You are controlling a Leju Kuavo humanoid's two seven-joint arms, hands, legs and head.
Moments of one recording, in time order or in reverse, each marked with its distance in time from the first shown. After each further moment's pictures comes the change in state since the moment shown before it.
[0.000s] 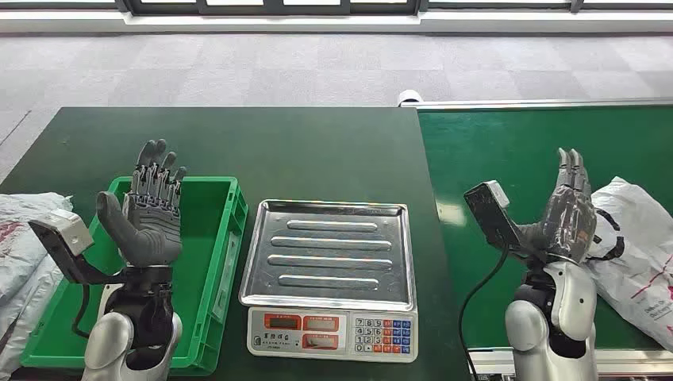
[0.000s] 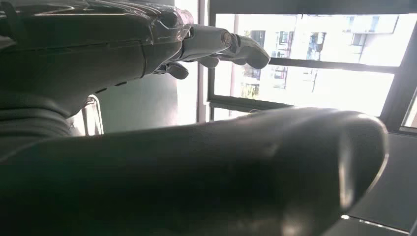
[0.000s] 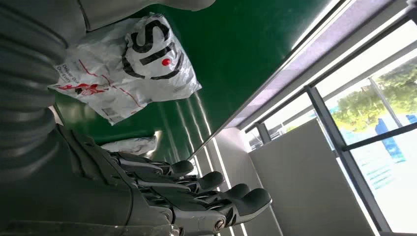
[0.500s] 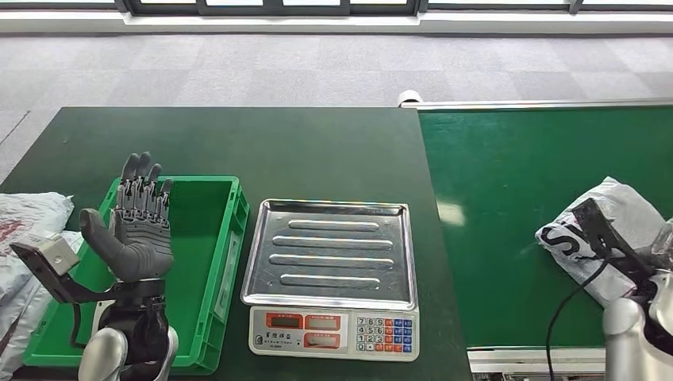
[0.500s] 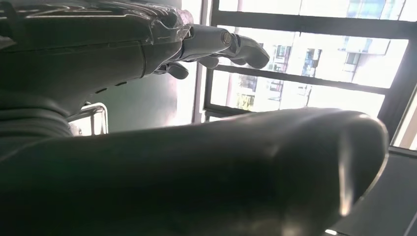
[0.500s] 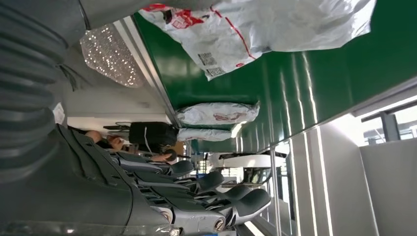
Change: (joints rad) left arm 0.065 -0.018 0.030 -0.039 0.015 0.018 -0.040; right arm -0.104 -0.256 -0.362 0.406 0.031 0.050 -0.070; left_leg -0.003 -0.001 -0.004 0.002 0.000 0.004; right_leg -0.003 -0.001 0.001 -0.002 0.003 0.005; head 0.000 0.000
